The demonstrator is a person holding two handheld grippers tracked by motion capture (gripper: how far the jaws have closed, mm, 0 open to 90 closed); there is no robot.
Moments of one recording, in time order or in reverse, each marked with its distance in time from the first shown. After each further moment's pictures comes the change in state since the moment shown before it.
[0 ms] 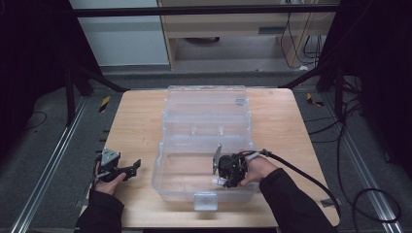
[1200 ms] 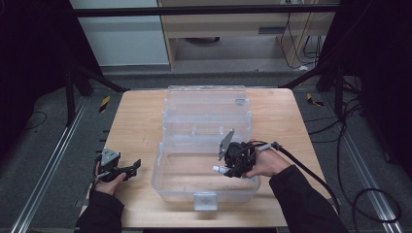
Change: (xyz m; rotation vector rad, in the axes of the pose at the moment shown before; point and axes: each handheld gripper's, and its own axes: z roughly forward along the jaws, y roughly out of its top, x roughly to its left) left arm -0.001 0.000 0.000 -0.009 -0.001 -0.012; right arm 0.003 -0.004 -0.058 -0.127 -0.069 0.092
